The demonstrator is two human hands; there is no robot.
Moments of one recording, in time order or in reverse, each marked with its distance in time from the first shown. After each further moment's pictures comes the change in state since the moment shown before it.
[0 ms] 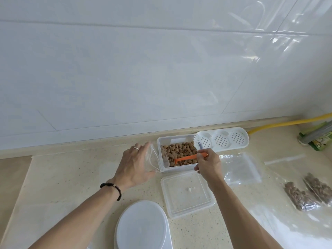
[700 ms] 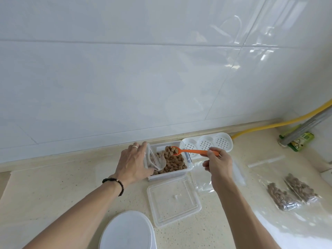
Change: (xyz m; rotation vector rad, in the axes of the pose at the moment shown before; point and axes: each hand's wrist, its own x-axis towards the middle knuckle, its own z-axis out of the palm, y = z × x) left_hand 0.041 0.038 0.003 0.105 0.001 0.007; right_hand 0.002 -0.021 -0.063 0.441 0.205 0.062
